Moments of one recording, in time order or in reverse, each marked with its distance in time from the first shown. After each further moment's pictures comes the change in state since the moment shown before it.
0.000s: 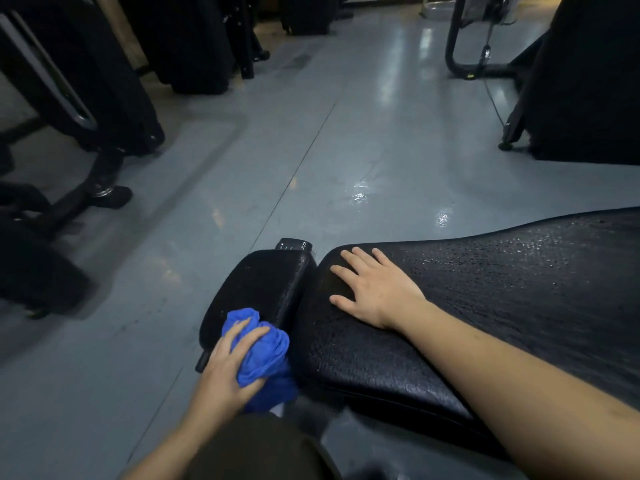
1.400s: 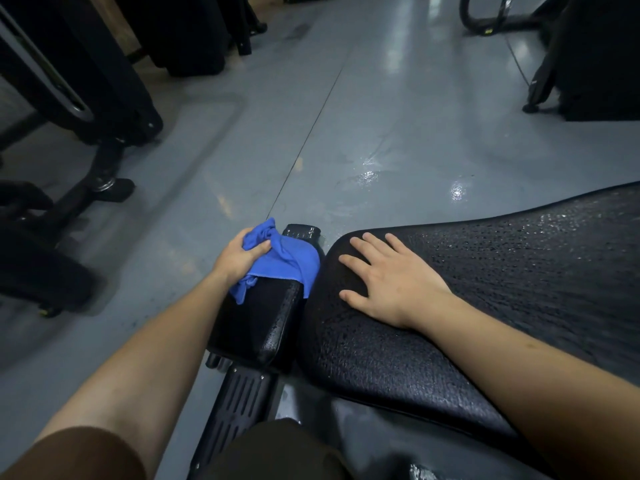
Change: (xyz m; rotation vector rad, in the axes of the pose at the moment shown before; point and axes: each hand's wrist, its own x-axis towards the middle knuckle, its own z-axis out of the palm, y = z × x) left_hand 0.210 -0.028 -0.028 -0.284 0.010 -0.380; right_hand 0.005 0.002 0.007 0.016 0.028 -0.011
